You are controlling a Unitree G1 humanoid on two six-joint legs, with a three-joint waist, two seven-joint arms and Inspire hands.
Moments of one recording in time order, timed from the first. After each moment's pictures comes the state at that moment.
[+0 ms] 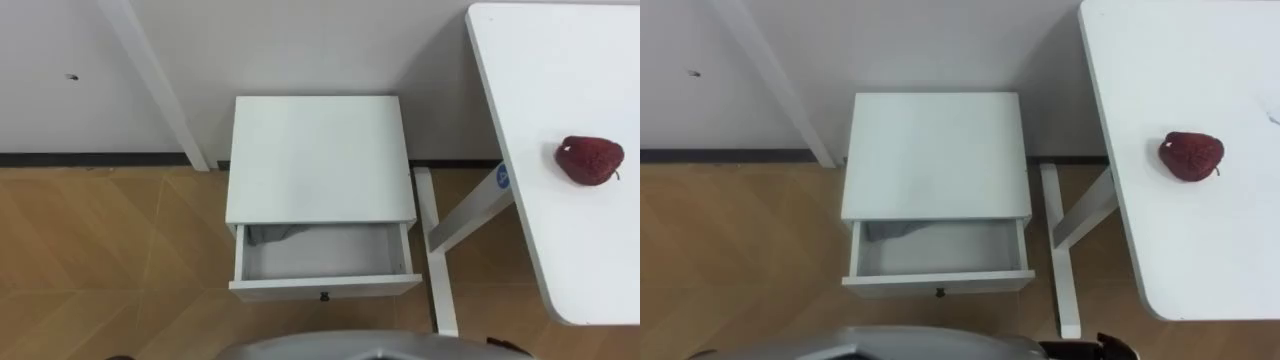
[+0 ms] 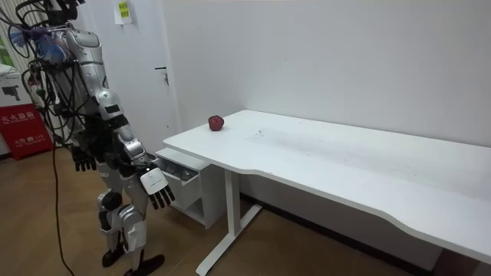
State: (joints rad) left arm 0.23 0.16 0.23 1.19 0.26 0.10 0.19; right arm 0.09 -0.21 -0.17 1.32 0.08 0.01 -0.04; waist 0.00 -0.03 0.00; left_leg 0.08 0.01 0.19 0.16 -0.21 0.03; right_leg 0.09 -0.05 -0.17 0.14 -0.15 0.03
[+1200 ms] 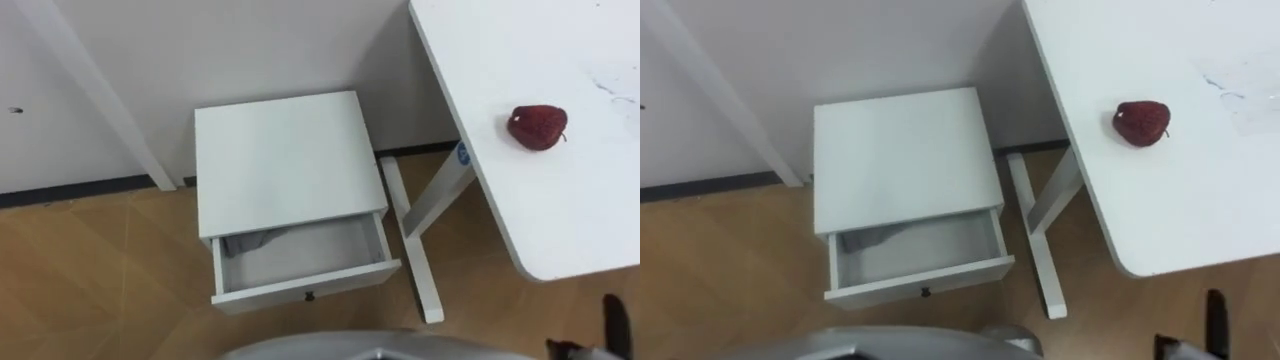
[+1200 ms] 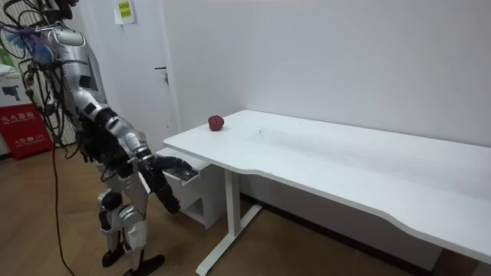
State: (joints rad) left arm 0.26 0.23 0.38 1.16 0.25 0.03 0.19; right arm 0.11 -0.23 -0.76 0.82 1.45 -0.11 -0.41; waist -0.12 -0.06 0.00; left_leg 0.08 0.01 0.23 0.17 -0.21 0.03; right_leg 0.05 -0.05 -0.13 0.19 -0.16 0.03
